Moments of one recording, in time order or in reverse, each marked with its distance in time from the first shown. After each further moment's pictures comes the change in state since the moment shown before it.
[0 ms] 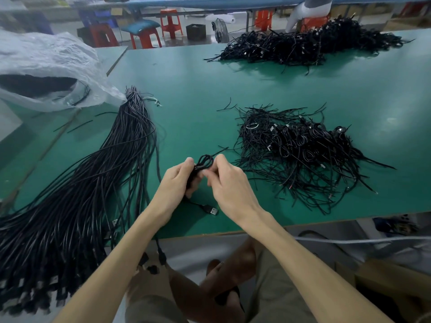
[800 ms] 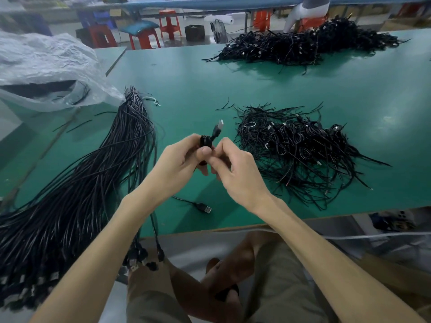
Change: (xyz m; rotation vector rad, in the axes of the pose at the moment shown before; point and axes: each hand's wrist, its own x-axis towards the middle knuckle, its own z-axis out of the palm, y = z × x) left_hand 0.003 0.059 -0.006 0.325 -0.148 0.350; right_hand 0.006 -0.001 -0.028 0.200 0.053 -0.135
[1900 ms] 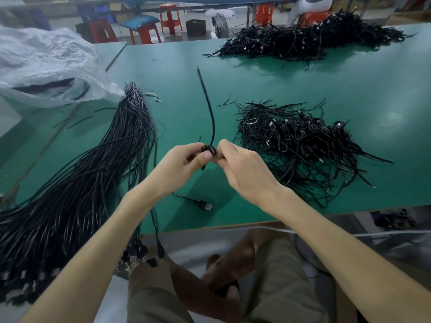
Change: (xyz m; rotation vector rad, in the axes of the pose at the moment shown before) left_hand 0.003 -0.022 0.002 0.061 -0.117 -0.071; right_hand 0.002 0.005 -0.016 -0.449 -0.087 -0.304
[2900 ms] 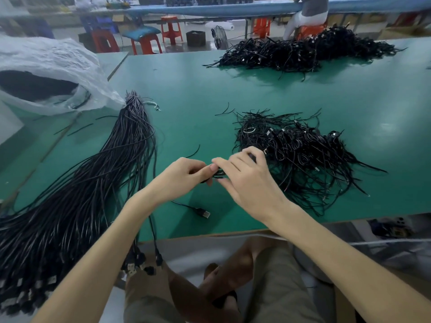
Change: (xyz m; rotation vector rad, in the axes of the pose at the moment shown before) left_hand 0.004 0.009 0.003 0.042 -0.107 -0.190; right_hand -0.019 0.008 -0.002 -0.542 -0.014 -0.091
